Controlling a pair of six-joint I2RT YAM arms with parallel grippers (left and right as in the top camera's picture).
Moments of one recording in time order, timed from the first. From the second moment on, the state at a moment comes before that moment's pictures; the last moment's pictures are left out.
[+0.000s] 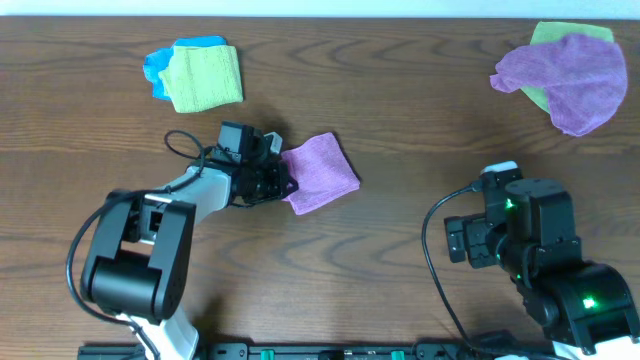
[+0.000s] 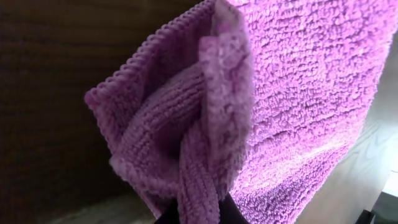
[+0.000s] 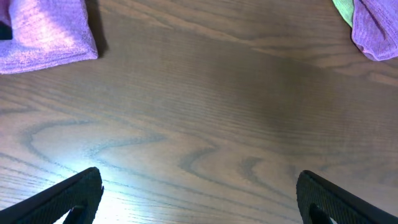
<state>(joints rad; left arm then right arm) -0.24 1.86 0.88 -0.15 0.63 -0.40 0.24 0.84 1.01 -1.12 0.13 -0.01</state>
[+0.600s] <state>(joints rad) -0.24 1.92 0.90 -0.07 0.69 -0.40 0.24 0.84 1.01 -1.11 0.13 -0.01</state>
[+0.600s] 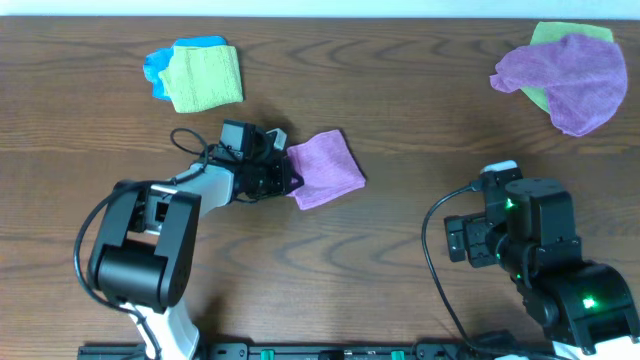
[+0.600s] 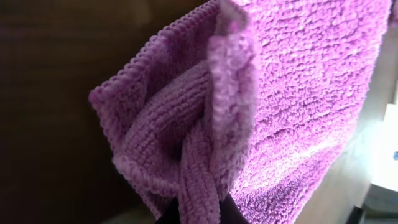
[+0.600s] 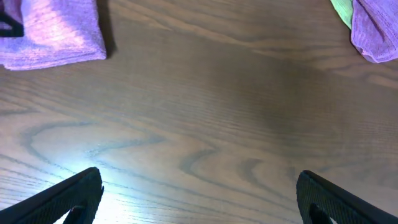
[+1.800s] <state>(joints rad) -0.20 1.99 0.88 0.17 0.96 -0.44 0.24 0.84 1.01 -1.10 0.13 -0.01</state>
